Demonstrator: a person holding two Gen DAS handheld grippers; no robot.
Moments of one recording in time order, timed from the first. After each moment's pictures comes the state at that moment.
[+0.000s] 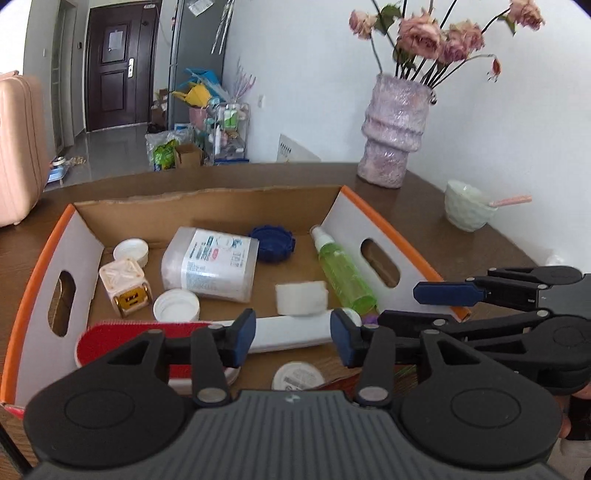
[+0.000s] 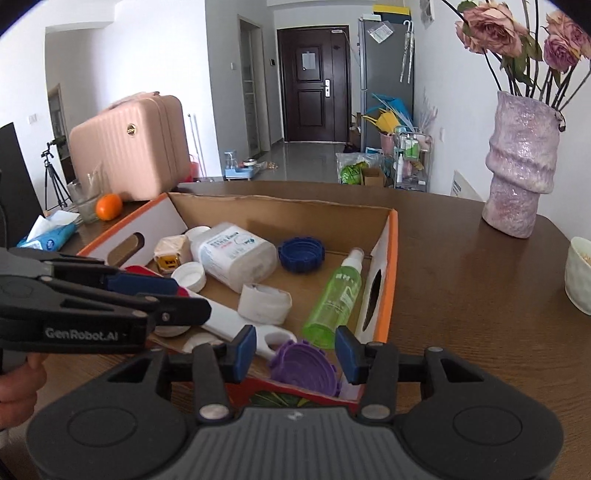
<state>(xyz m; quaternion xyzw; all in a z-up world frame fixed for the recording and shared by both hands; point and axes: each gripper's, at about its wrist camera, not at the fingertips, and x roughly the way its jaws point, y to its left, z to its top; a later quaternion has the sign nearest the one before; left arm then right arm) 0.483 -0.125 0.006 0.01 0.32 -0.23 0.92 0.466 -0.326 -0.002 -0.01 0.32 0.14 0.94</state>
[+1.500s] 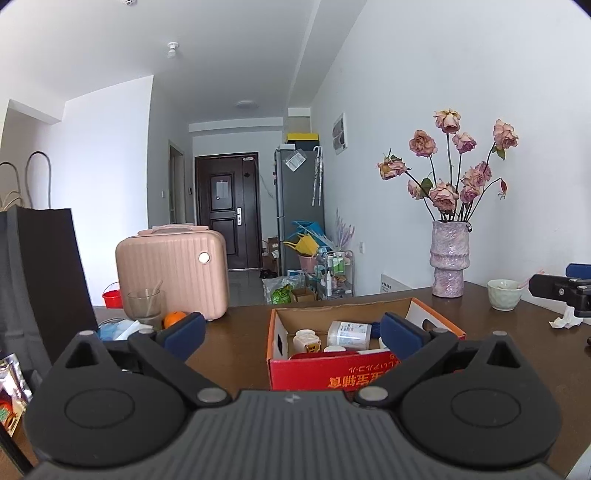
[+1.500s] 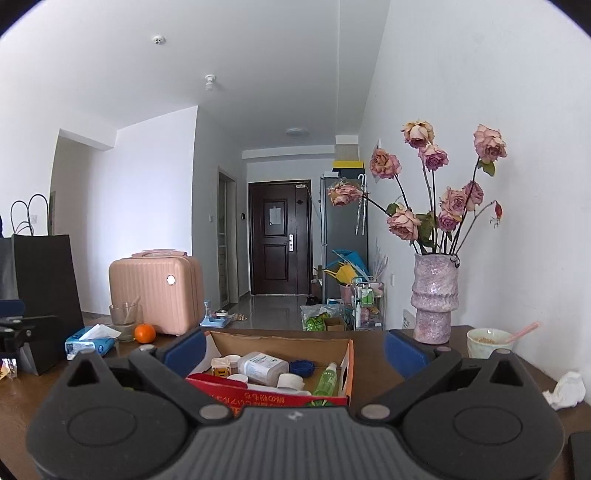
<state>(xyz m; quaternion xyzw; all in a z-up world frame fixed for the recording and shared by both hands) 0.189 -0.013 0.088 0.03 0.07 -0.05 1.00 0.205 -0.312 0.077 0.02 0.07 0.07 1.00</state>
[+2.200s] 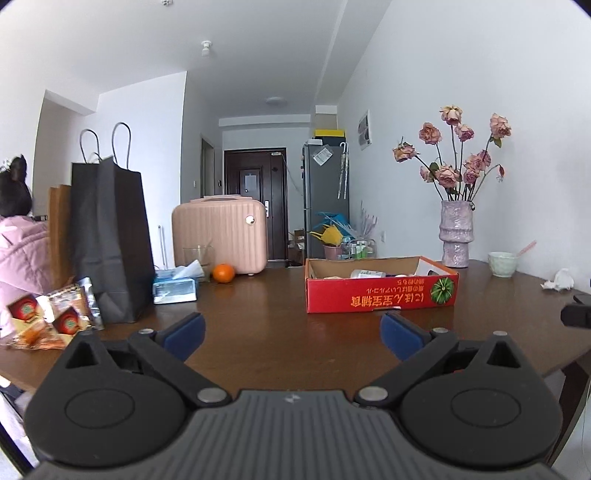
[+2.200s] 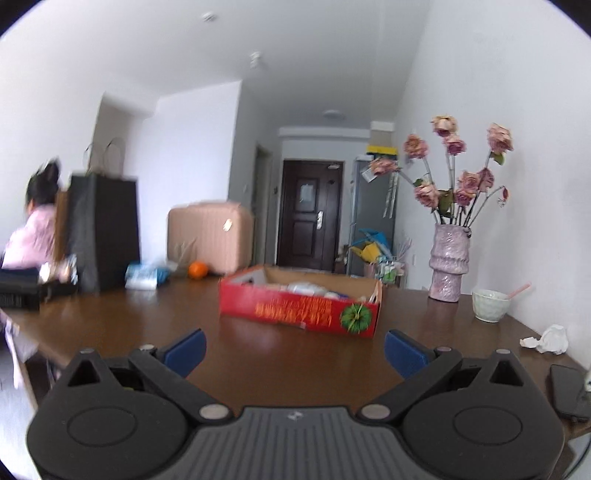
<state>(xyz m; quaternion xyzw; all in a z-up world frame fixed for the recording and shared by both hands) 0.019 0.026 0.013 0.02 0.08 0.00 1.00 0.027 -0.279 0.003 -0.06 0.10 0.10 0.99</state>
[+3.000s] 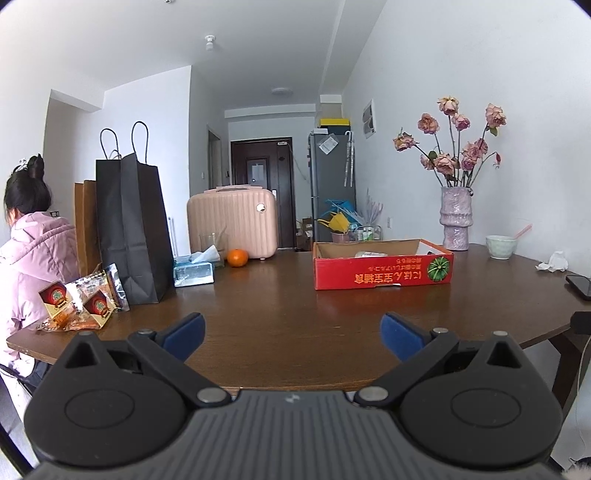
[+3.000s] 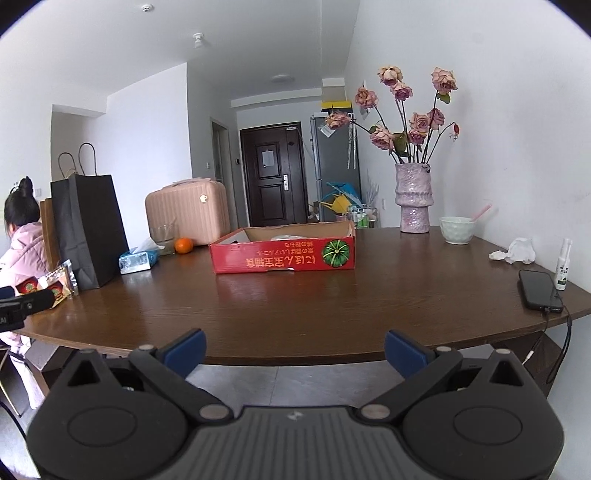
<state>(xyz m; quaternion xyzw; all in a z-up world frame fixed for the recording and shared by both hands) -0.032 0.028 0.012 0.03 0.10 0.01 0.99 -0.030 -0.284 -0.007 0.05 0.17 0.07 0.98</state>
